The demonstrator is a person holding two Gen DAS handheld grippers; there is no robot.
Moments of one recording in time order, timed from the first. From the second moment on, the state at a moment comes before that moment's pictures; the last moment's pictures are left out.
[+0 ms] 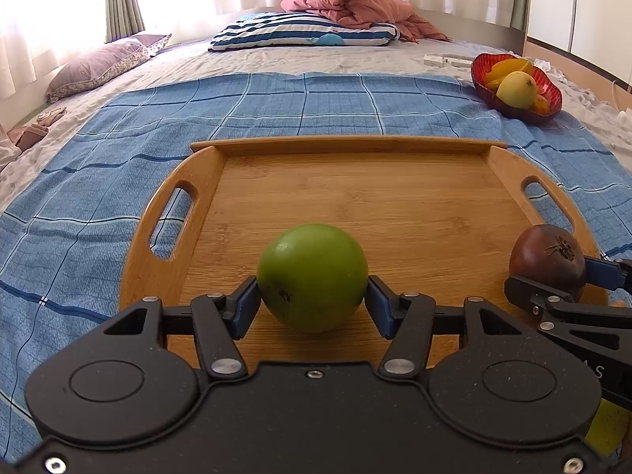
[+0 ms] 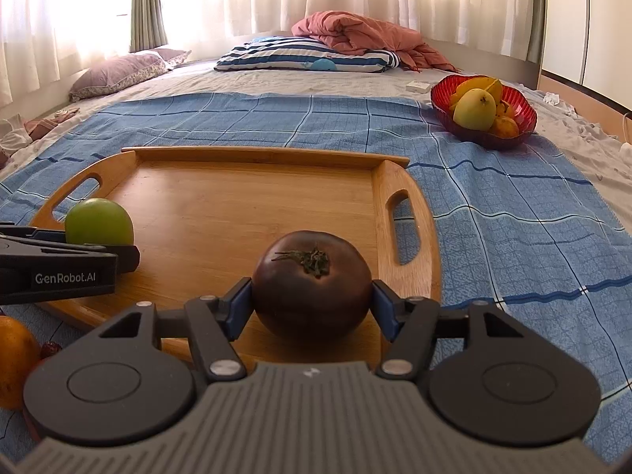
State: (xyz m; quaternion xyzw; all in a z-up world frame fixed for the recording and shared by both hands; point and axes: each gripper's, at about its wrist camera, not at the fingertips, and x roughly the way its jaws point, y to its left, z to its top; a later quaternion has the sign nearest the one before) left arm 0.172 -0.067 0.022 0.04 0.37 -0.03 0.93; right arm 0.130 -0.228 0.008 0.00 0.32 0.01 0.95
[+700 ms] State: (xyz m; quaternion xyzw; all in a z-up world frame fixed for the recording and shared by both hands) left arm 0.146 -0.060 0.038 0.04 0.34 -0.04 0.94; right arm 0.111 -0.228 0.018 -0.01 0.31 0.02 0.95
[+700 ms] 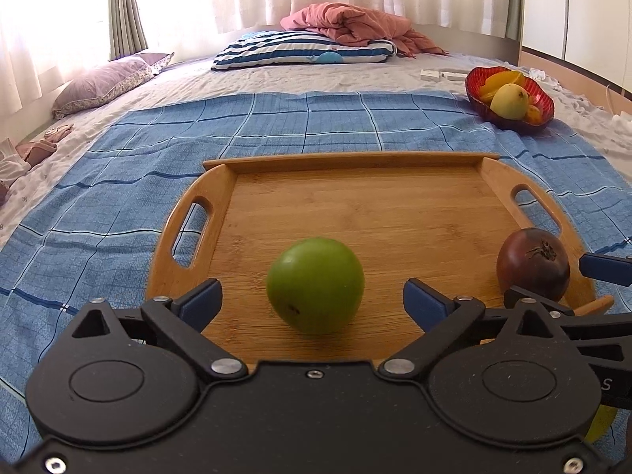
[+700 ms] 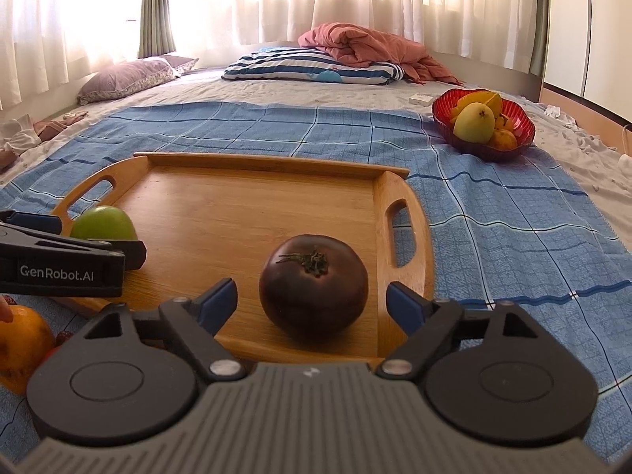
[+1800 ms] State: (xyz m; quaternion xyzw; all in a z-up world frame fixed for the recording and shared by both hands) left arm 0.047 -0.020 0.047 -0.01 0.29 -0.08 0.95; right arm 0.025 -0.224 0.029 0.00 0.26 0.02 0.97
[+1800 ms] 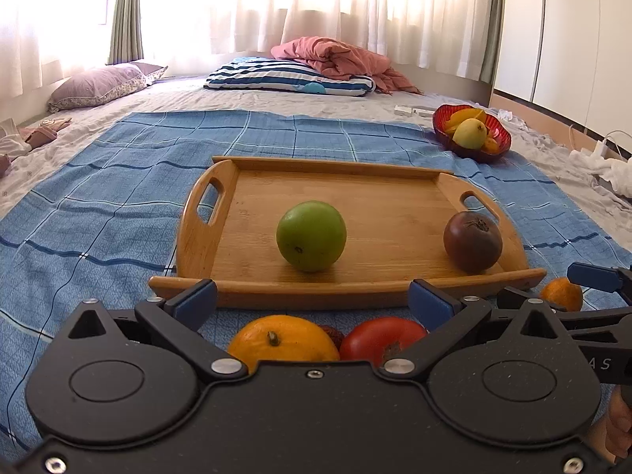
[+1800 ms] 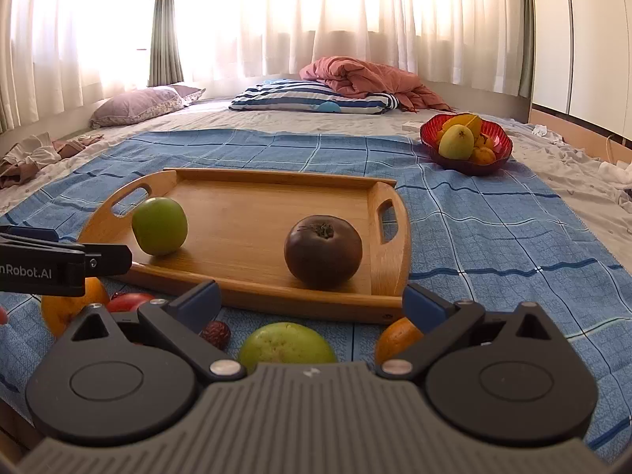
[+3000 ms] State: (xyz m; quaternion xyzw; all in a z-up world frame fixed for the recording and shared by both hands) left arm 0.012 -0.004 0.016 0.00 0.30 -0.08 0.95; right arm -0.012 -0.192 0.005 -0.03 0.25 -0.01 0.97
